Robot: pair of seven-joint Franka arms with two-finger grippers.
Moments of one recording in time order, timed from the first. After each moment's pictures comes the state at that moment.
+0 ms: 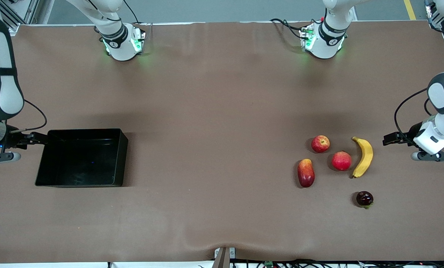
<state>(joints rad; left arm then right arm) 0.31 0.31 -0.13 -1.89 0.03 2.14 0.22 -0.34 0.36 0.02 -1.80 -0.01 2.09 -0.46</state>
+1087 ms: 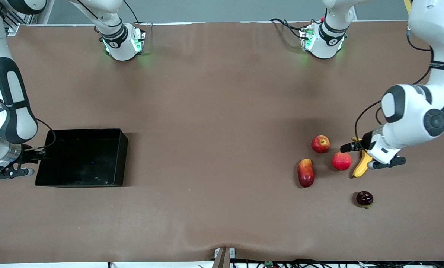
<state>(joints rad) 0.25 0.37 -0.29 -1.97 -0.02 2.27 -0.21 -0.37 0.61 0.02 -1.70 0.00 2.23 -0.49</state>
